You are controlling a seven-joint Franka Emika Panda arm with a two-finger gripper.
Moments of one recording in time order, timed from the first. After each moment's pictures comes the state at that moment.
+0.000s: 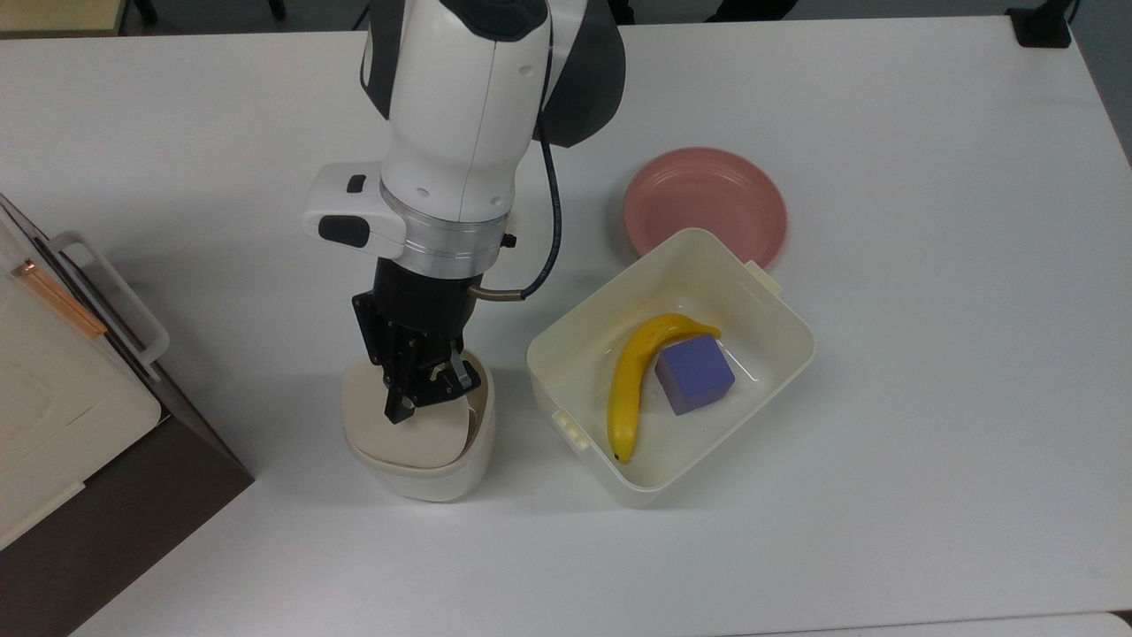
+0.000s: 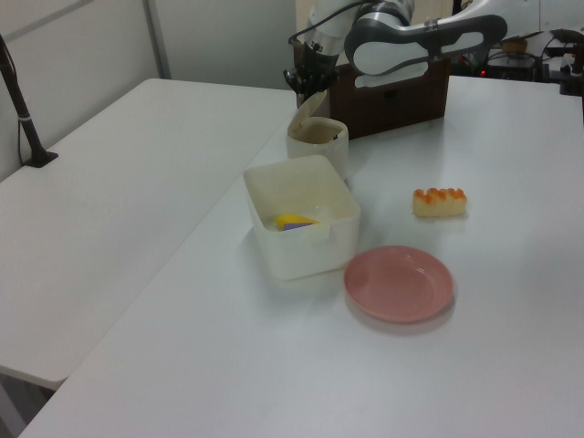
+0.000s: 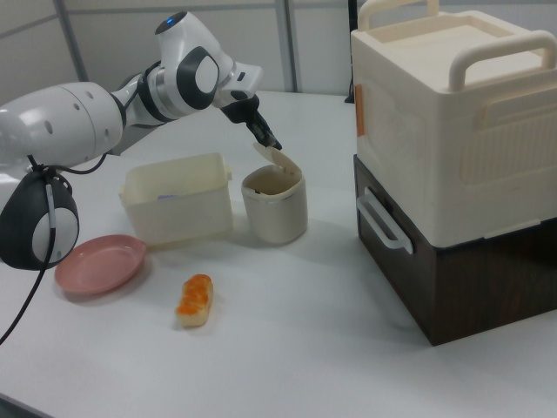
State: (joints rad) arm -0.02 0.69 0.08 -1.04 -0.40 2.15 0.98
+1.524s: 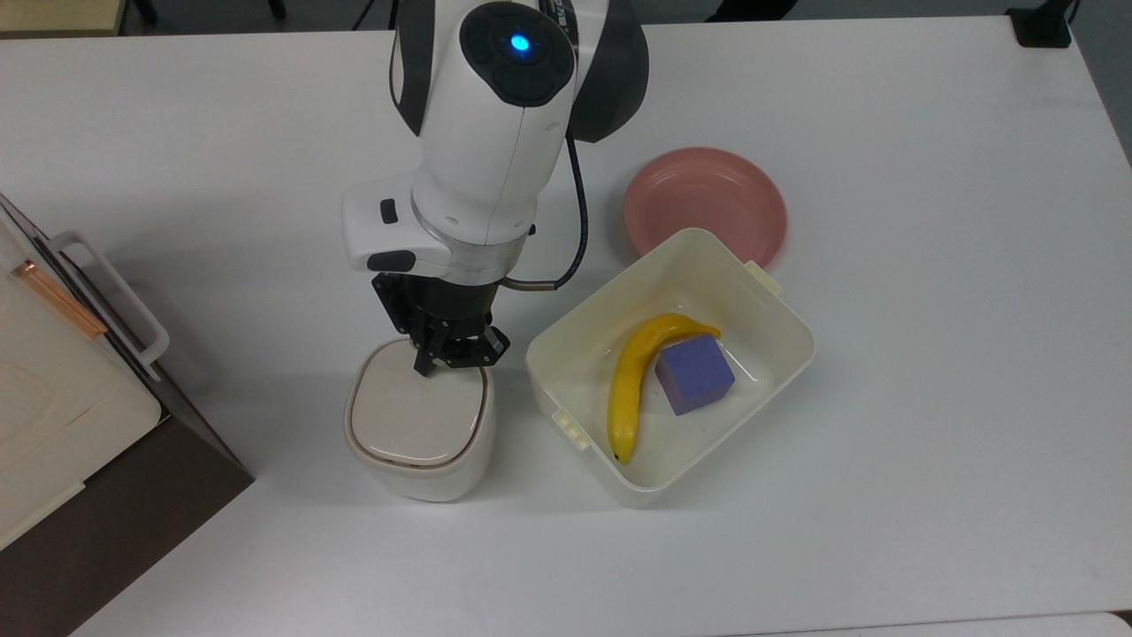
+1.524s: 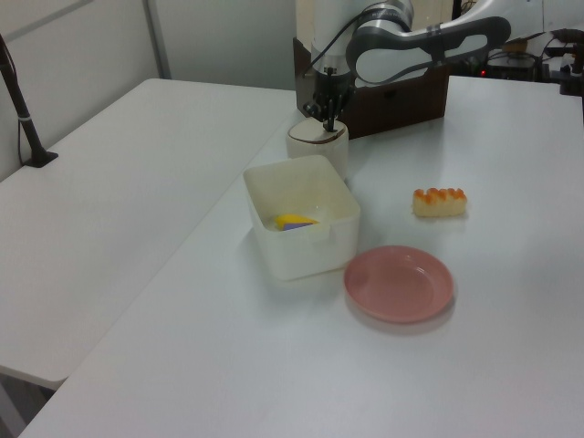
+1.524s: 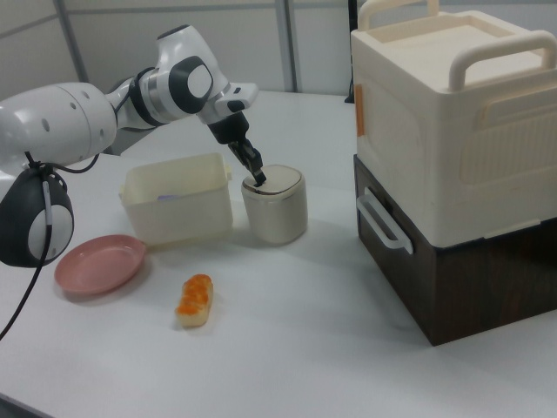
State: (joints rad) arm -0.02 0.67 0.12 -1.11 -0.40 1.94 0.73
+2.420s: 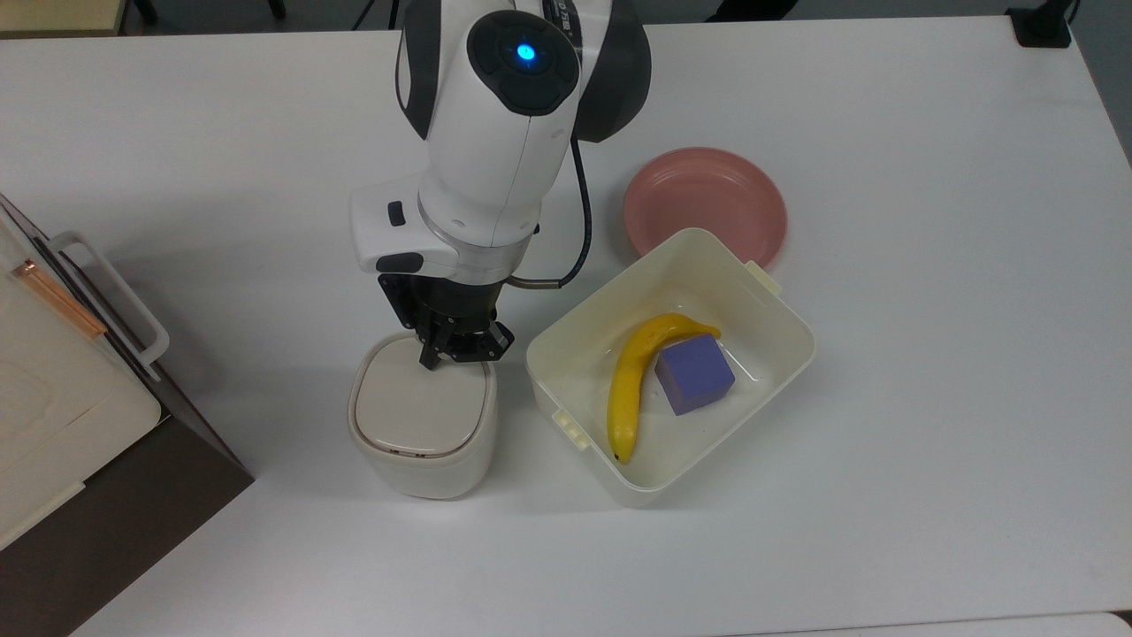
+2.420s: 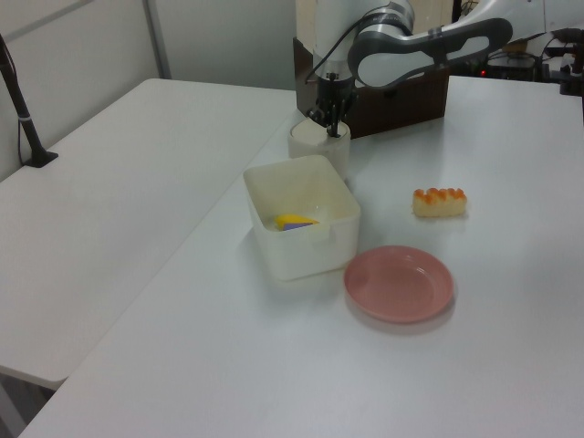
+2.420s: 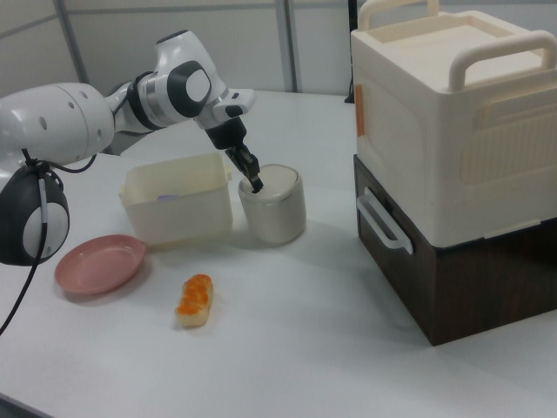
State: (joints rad) arm -0.02 0.65 0.12 -1.15 -0.40 1.94 0.73
